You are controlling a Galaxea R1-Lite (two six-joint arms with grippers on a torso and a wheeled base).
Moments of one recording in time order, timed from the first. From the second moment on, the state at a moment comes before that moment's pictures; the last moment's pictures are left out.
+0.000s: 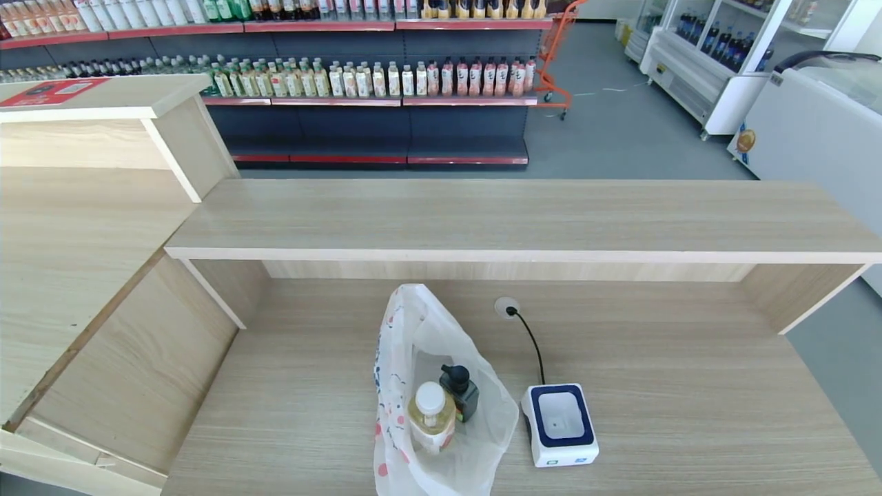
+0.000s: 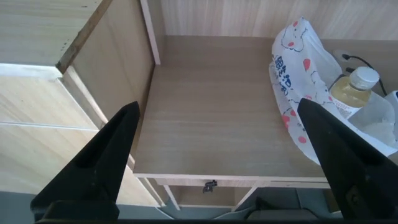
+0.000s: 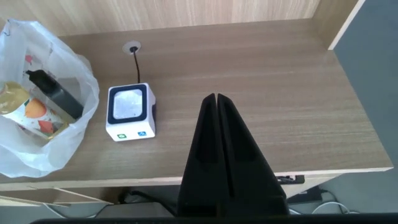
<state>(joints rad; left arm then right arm) 0.00 0.00 0.00 0.00 -0.02 0.00 0.00 0.00 0.00 0.00 -0.02 0.02</state>
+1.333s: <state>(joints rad) 0.00 0.00 0.00 0.00 -0.02 0.00 0.00 0.00 0.00 0.00 -0.02 0.02</state>
